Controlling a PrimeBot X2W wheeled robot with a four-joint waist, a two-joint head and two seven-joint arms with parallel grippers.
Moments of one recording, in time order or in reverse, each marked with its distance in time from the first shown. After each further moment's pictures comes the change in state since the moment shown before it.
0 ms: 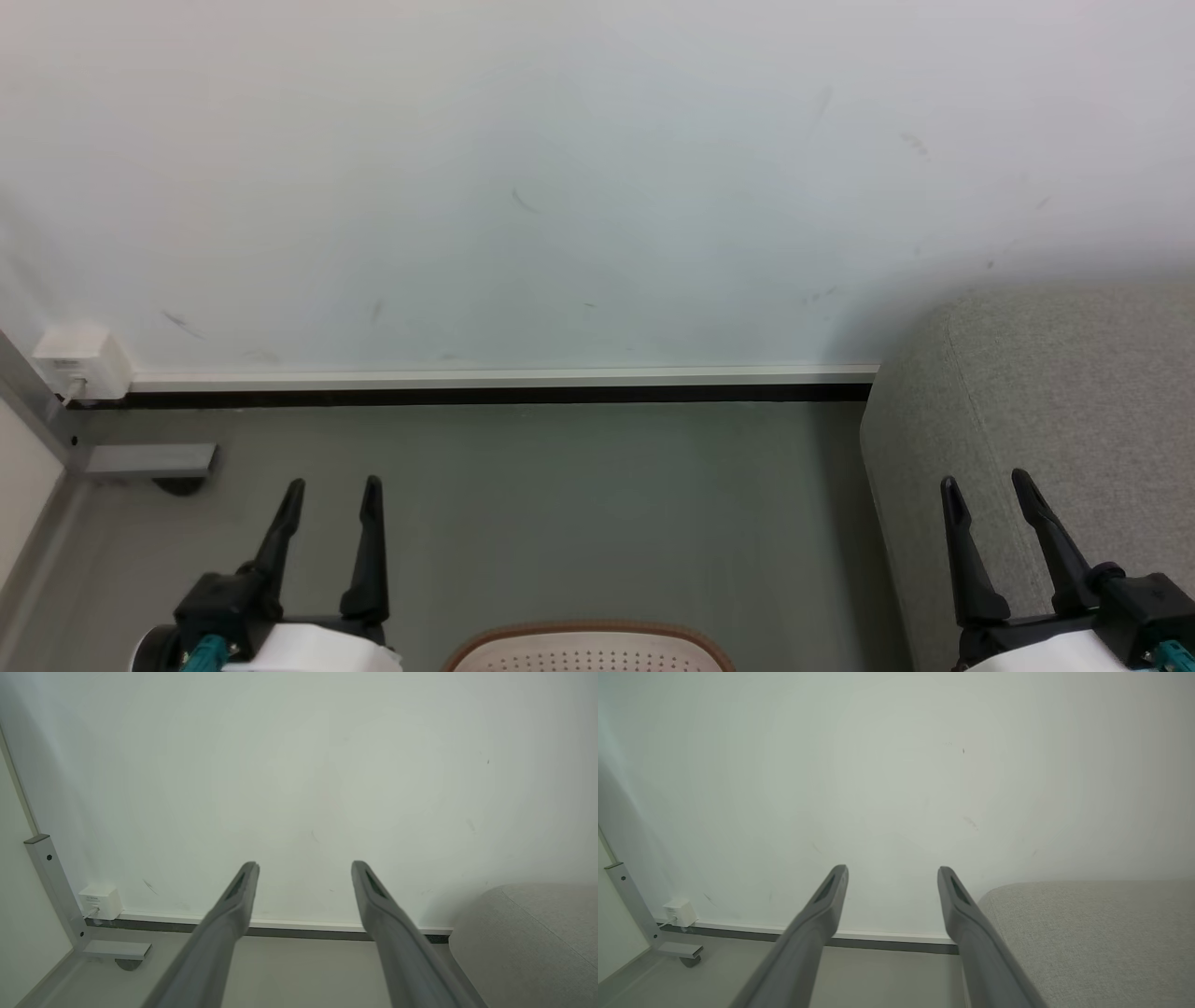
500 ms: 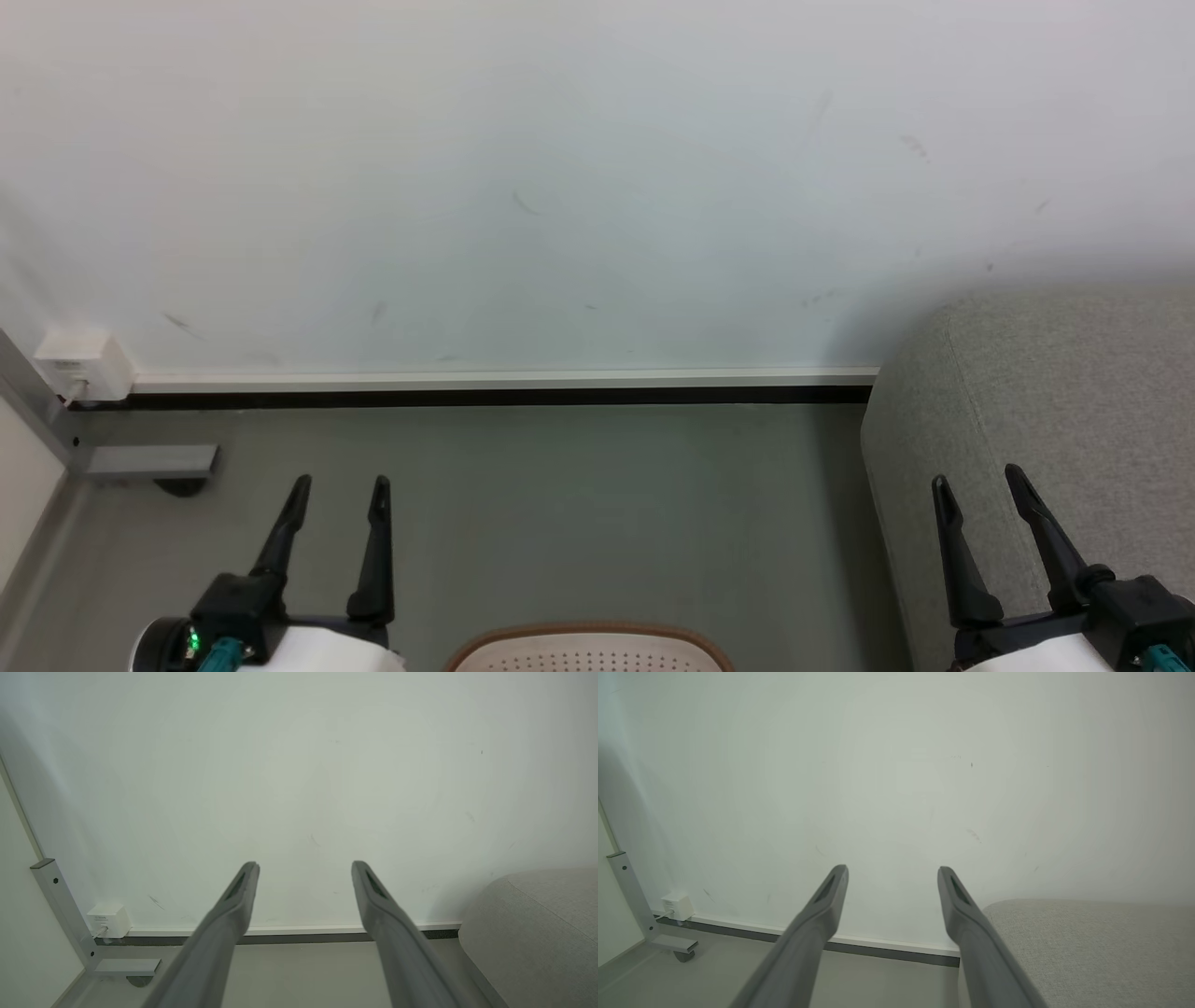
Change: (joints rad) left arm -0.001 0.000 -0.003 0.001 0.080 0.000 -0.024; right arm -0.001 0.000 0.007 -0.009 -0.062 0.000 -0.025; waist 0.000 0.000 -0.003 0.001
